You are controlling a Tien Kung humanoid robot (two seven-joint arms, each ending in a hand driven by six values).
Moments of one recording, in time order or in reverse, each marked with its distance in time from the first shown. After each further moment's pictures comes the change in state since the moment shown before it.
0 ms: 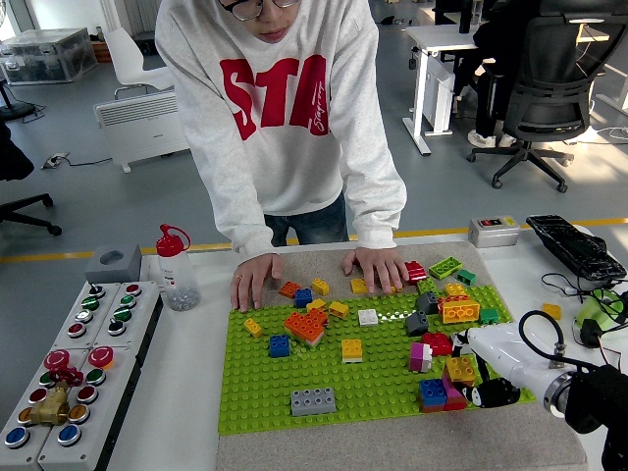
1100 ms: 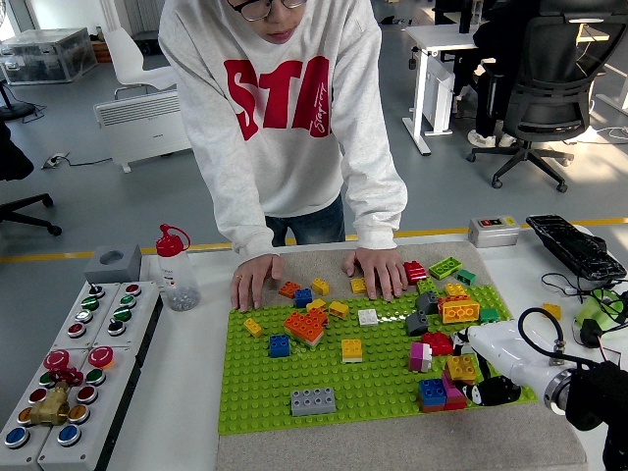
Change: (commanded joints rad) left arm -0.007 0.002 0.005 0.000 -0.008 0.001 -0.006; right arm 0.003 -0.002 0.011 0.014 -0.011 0.023 -0.005
